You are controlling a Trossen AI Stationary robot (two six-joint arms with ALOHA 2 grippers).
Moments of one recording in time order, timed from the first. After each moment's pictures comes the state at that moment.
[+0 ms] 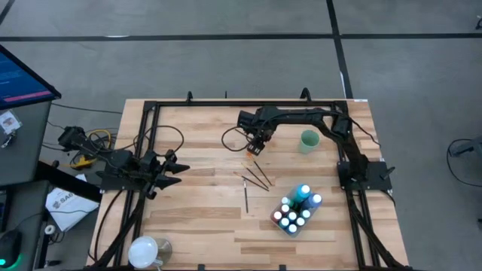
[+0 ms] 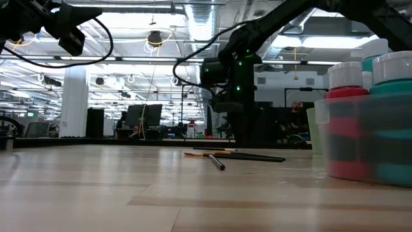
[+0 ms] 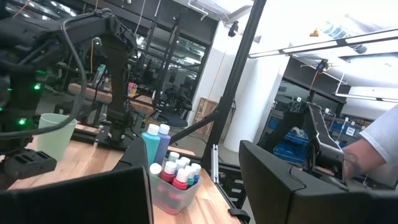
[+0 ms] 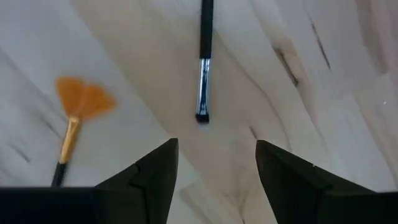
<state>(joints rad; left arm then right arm) -0.43 0.26 0.01 0.53 -0.24 -0.27 -0.34 2.15 1.64 -1.01 0.07 0.20</state>
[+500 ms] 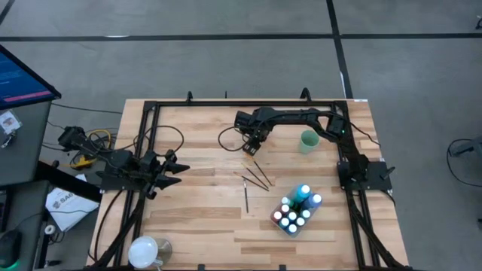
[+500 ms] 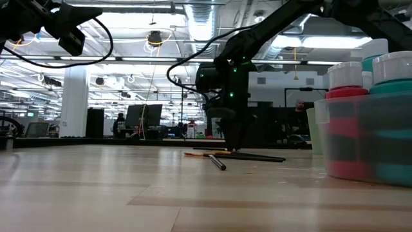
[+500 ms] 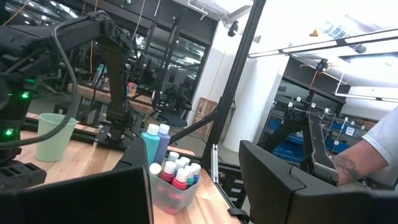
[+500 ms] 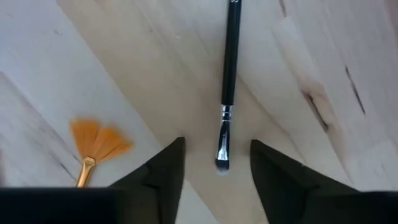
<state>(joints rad) -0.43 0.26 0.01 0.53 -0.24 -0.27 -0.34 2.25 1.65 -0.94 0.02 0.20</state>
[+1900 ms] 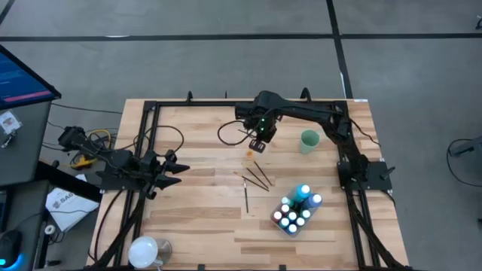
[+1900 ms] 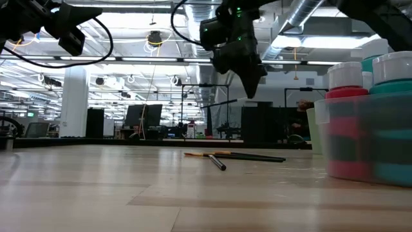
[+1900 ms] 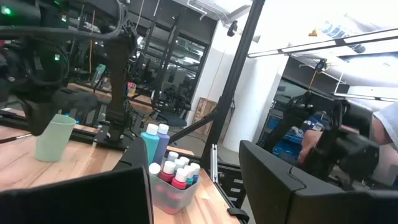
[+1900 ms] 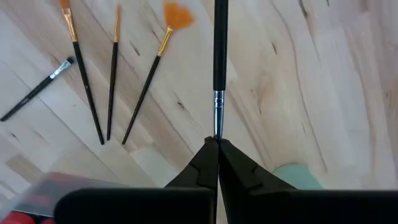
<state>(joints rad) -0.43 0.26 0.01 0.53 -0.23 -0.27 -0.30 2.15 2.05 -1.57 -0.06 0.20</state>
